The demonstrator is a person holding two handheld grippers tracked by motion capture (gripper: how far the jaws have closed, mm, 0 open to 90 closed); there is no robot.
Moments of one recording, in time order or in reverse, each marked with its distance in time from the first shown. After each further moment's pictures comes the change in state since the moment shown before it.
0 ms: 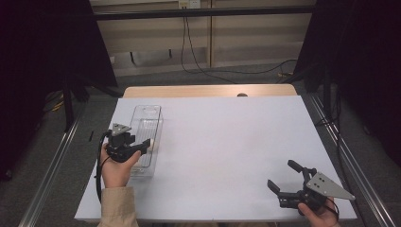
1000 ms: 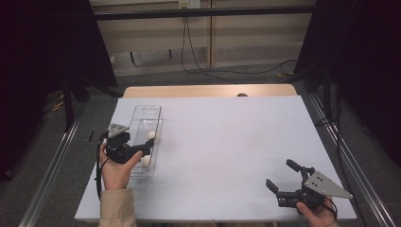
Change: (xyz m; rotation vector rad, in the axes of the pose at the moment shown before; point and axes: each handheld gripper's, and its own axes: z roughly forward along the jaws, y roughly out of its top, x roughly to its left) left arm -0.003 0.000 -0.007 -0.089 -0.031 -0.044; right arm 0.000 0.000 0.004 0.002 0.005 -0.005
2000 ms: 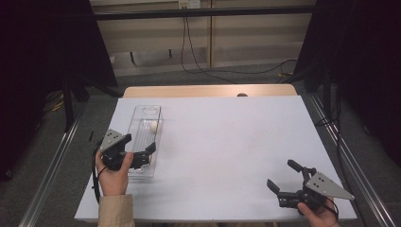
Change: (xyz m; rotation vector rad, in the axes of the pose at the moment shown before) left arm -0.008 -0.013 -0.020 -0.151 -0.125 0.060; right arm 0.000 0.001 -0.003 -0.004 -0.007 0.000
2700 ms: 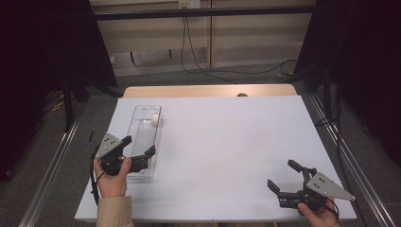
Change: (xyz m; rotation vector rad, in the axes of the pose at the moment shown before) left arm -0.001 -0.009 -0.008 -0.058 -0.041 0.002; right arm 0.000 0.000 -0.001 -0.004 0.001 -0.002
